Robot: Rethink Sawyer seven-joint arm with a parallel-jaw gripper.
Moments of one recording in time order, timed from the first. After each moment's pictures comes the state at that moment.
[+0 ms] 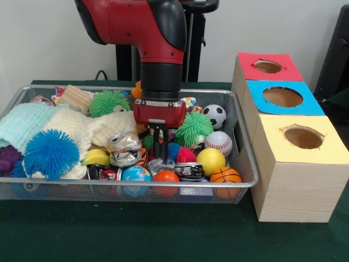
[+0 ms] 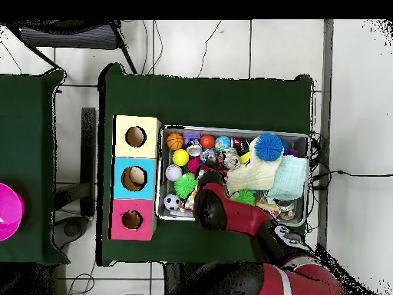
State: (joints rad) arm -0.45 -0.40 0.10 1.88 -0.18 -0.39 1.79
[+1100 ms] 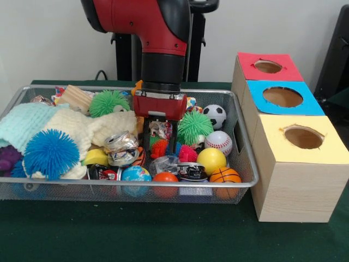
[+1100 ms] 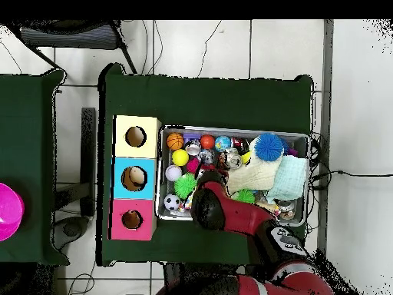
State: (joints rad) arm -0.40 -0.47 0.04 1.88 -0.16 -0.32 1.79
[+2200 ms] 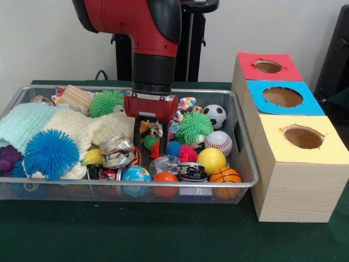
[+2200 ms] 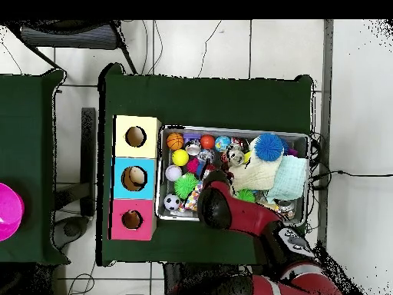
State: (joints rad) arm -0.42 -0.45 0.05 1.87 -0.16 -0.30 1.79
